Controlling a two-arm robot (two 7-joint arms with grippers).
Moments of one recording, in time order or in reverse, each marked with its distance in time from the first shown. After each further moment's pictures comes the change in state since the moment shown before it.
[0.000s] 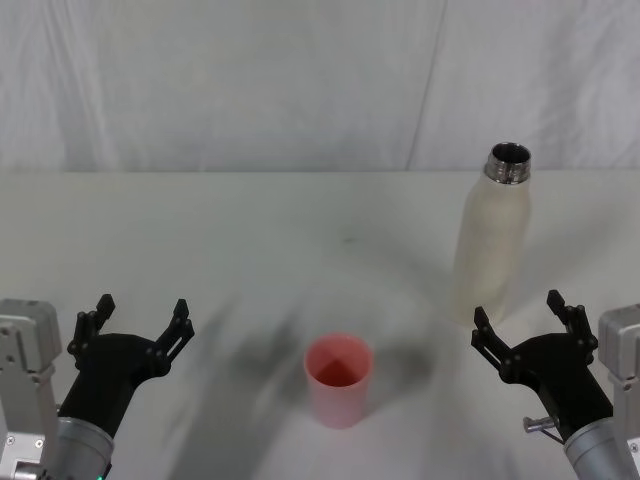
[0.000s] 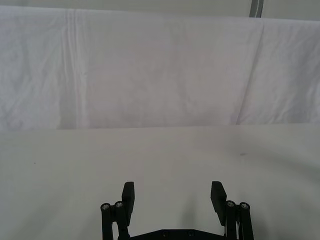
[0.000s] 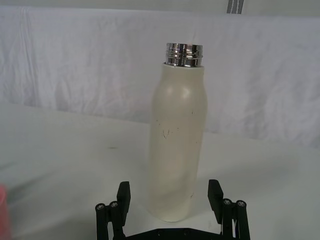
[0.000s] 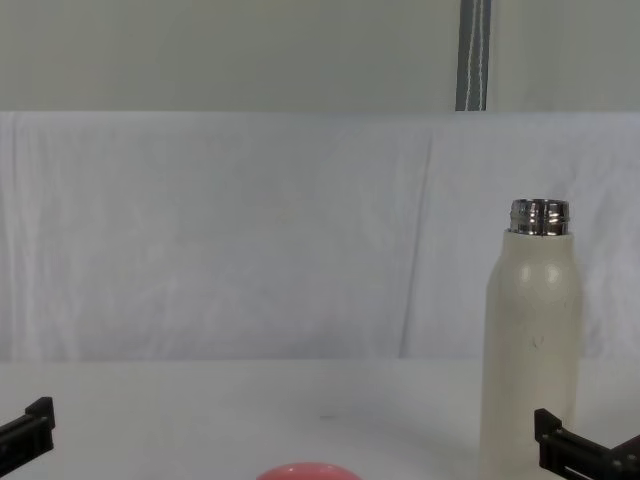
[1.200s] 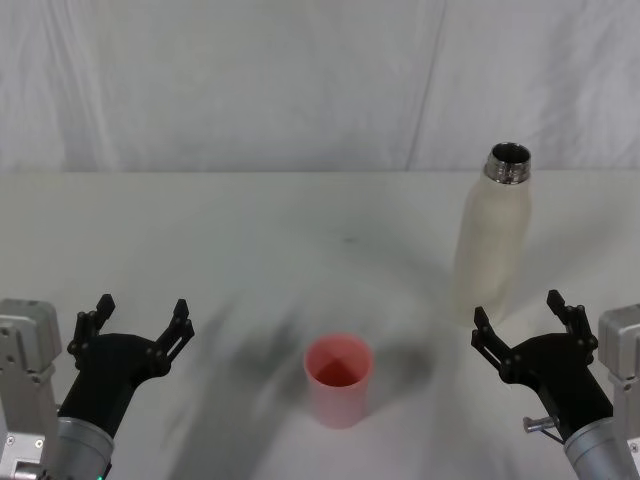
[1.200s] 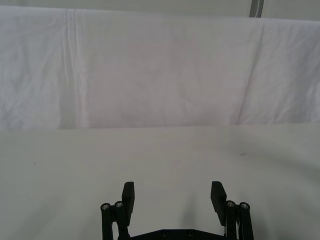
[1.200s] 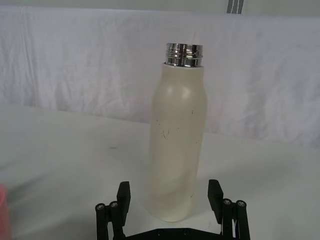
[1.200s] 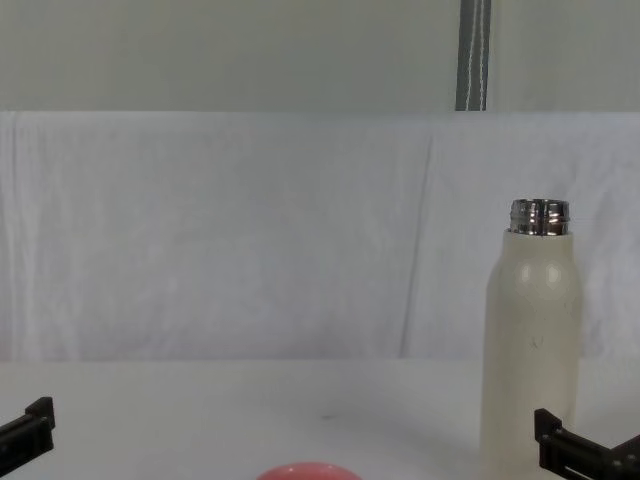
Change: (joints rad) left arm 0.000 0.000 0.000 0.000 0.000 0.000 0.000; right arm 0.000 0.000 0.000 0.000 0.000 0.000 0.000
